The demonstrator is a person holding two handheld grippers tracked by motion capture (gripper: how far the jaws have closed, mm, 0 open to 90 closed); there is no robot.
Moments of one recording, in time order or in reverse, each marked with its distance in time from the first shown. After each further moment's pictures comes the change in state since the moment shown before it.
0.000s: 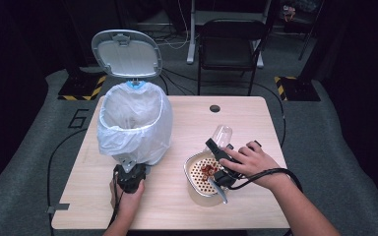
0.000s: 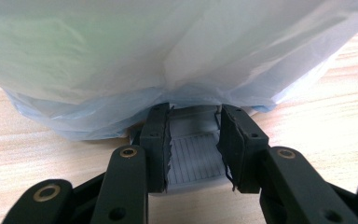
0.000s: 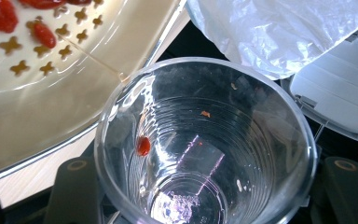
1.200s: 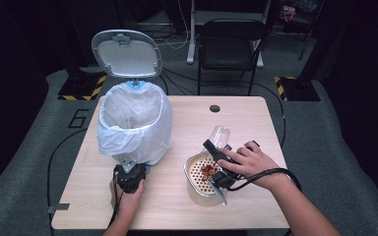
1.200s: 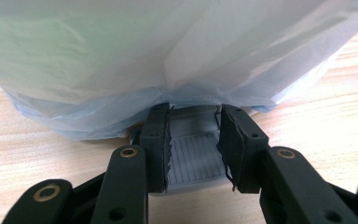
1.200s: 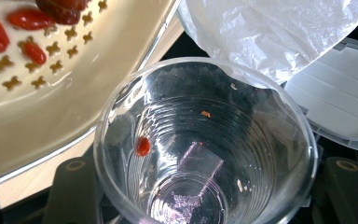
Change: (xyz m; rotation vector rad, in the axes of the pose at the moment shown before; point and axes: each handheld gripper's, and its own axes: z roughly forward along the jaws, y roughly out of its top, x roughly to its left) left arm 0.000 0.000 0.000 -0.003 0.001 -0.002; right arm -0.008 0.003 -0.004 -0.018 0.004 -0.017
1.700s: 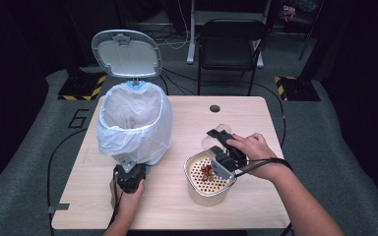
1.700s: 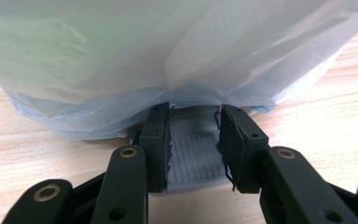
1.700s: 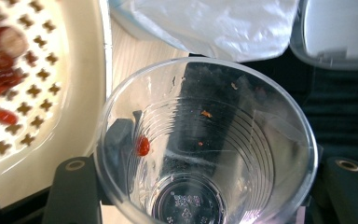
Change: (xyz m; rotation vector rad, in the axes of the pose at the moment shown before) left arm 0.000 0.000 0.000 0.002 0.000 0.000; right arm -0.028 -0.039 0.007 -0.128 0.096 0.511
